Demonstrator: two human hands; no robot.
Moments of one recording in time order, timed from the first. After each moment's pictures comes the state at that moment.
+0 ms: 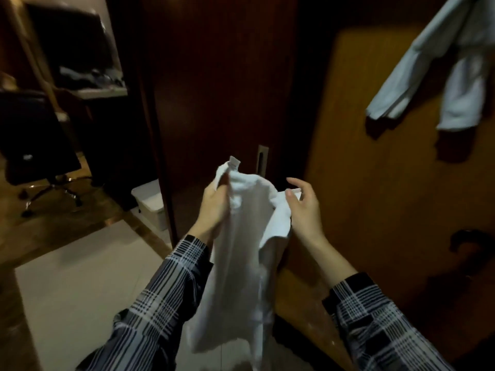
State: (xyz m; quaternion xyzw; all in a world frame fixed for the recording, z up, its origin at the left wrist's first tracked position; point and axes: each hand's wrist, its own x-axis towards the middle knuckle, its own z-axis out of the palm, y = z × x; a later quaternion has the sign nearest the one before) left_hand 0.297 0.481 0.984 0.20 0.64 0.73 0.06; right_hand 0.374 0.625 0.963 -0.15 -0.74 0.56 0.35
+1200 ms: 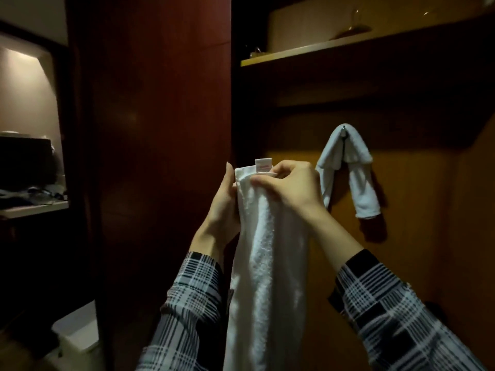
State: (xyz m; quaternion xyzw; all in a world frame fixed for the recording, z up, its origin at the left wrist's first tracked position) left_hand 0.299 0.574 1.183 0.45 0.34 0.76 0.31; right_hand 0.385 0.667 1.210 -0.11 -0.77 0.30 0.55
